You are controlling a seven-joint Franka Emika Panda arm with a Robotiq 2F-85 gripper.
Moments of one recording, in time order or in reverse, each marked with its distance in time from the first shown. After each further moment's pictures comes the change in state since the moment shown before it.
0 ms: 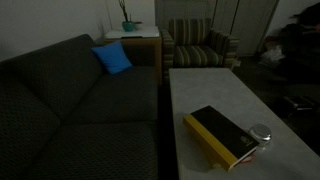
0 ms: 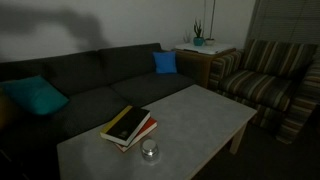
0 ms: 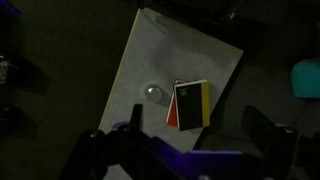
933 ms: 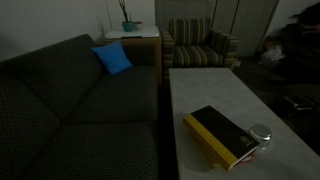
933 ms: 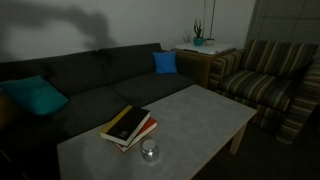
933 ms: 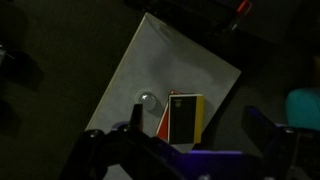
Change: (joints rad) arm 0.064 0.183 0.044 0.130 0.001 -0.039 -0.069
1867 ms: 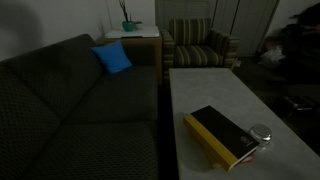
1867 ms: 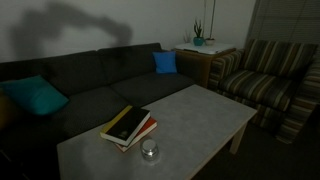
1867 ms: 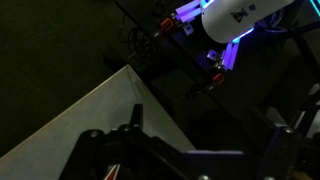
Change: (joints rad) arm -0.017 0.675 0.144 0.554 -0.012 -0.381 -0.353
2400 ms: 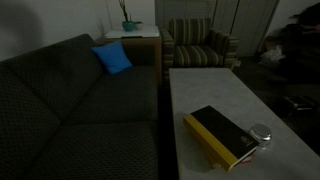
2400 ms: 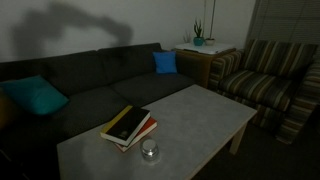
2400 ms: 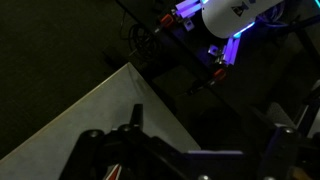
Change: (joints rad) arm -0.022 0.022 0.039 0.025 0.006 0.004 0.045
